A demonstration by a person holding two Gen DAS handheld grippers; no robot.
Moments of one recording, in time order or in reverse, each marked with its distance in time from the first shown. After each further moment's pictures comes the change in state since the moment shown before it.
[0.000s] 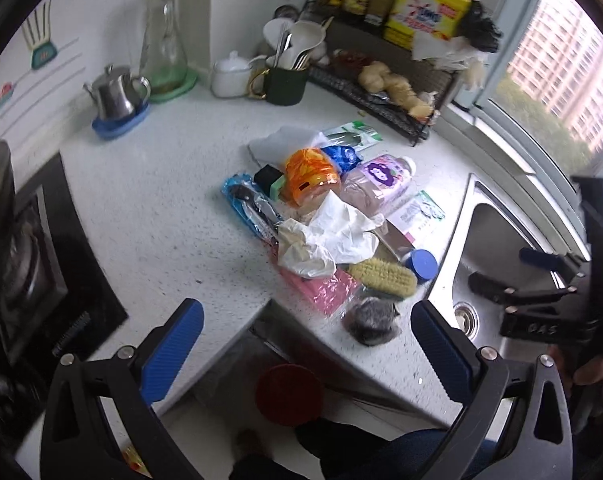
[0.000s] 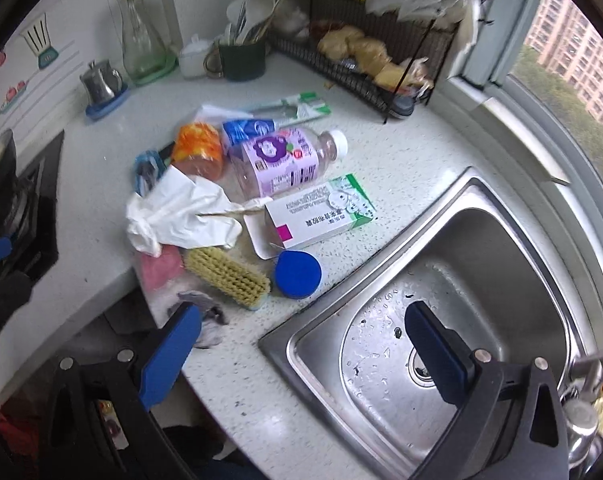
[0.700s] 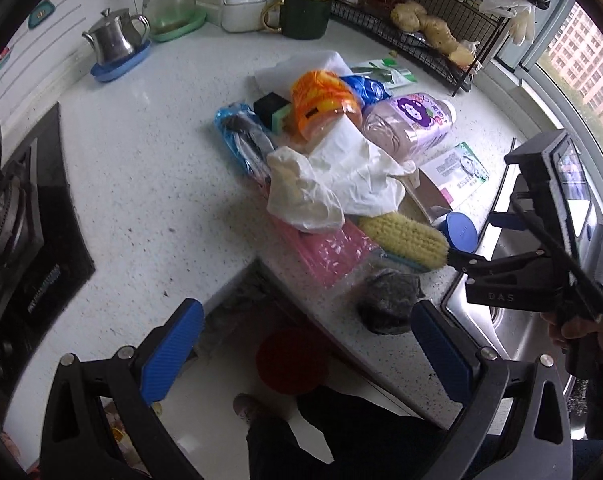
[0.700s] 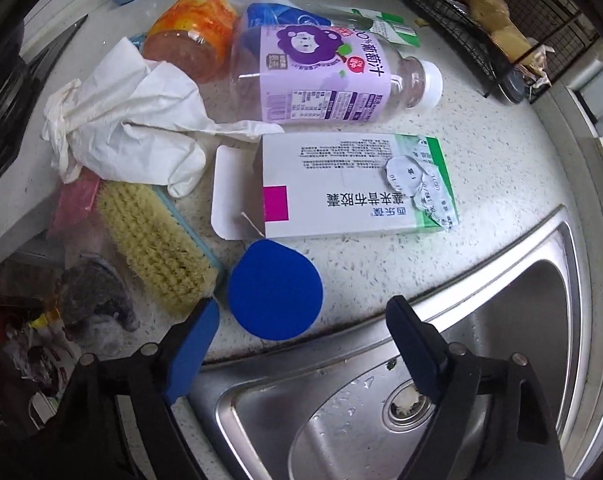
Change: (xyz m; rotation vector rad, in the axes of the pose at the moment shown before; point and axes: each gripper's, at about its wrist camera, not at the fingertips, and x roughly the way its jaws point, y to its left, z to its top) left arm 0.066 -0.020 -0.015 -0.063 0.166 0.090; right arm 0.102 -0.002 0.017 -0.340 0.192 0.062
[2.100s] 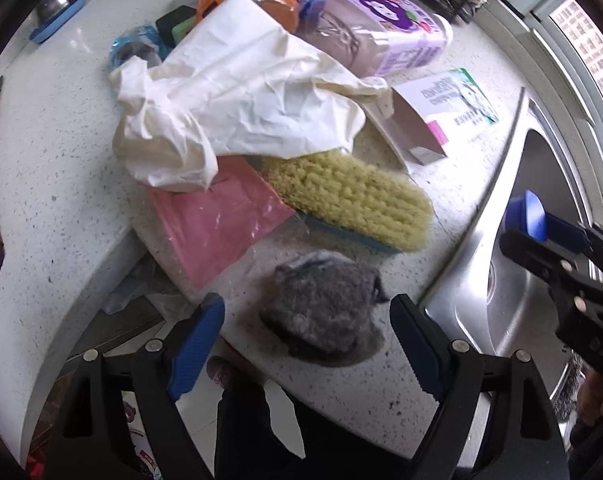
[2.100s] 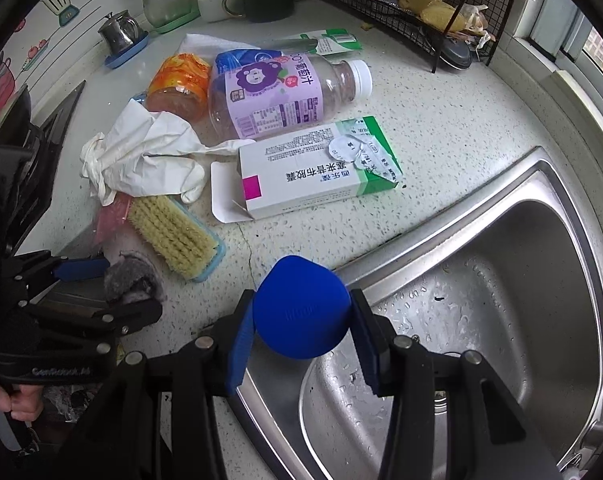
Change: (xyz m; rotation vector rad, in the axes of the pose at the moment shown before) left arm 0.086 -0.056 0.004 -0.007 0.208 -0.045; right arm -0.050 -0.047 -0.062 0.196 -0.107 0.118
